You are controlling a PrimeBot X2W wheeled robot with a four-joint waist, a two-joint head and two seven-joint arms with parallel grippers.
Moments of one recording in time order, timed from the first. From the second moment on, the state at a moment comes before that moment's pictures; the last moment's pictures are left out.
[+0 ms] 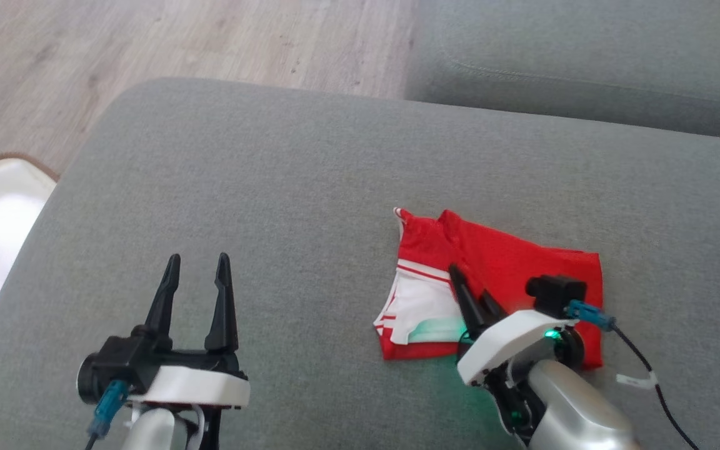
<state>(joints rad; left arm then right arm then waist) -0.09 0.05 -0.16 0.25 -0.26 -0.08 -0.25 -0.38 -0.05 0.59 0.79 0.76 0.12 -0.25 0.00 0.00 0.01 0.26</state>
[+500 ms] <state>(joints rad) -0.10 0.05 -0.16 0.27 -0.26 -0.08 -0.25 -0.45 -0.06 0.84 0.83 0.90 0.12 -0.24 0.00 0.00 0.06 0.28</state>
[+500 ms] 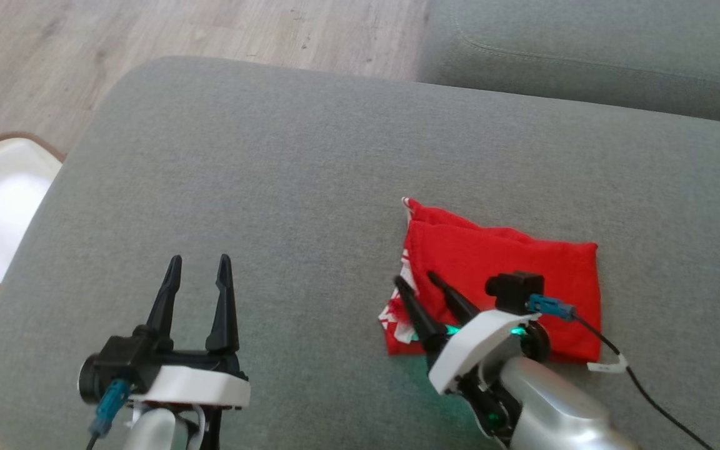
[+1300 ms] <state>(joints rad) -0.09 0.05 -0.17 0.23 -0.23 -0.07 -0.25 -0.22 -0.06 0.08 0.42 0.14 0.12 -0.25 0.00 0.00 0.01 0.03</state>
